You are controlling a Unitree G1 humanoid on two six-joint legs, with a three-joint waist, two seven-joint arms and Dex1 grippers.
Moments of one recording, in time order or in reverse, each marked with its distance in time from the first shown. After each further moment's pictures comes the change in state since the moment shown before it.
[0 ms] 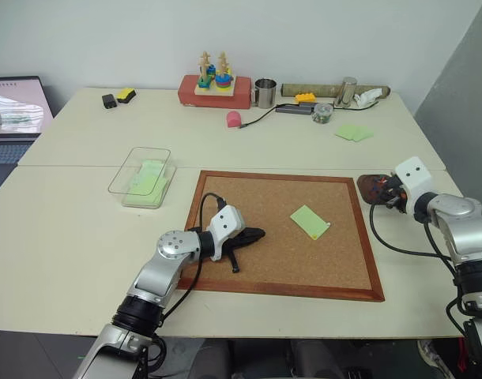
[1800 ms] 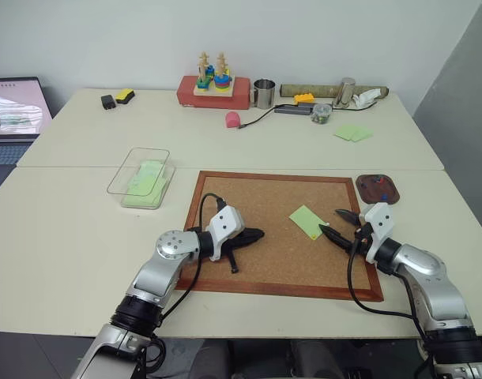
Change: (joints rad) left arm 0.000 0.011 -0.004 0.001 0.004 -0.009 -0.009; right arm 0.423 0.271 -0.021 -0.344 0.218 -0.302 0.129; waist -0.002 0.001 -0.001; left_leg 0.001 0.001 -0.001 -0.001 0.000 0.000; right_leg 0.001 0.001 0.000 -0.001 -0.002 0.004
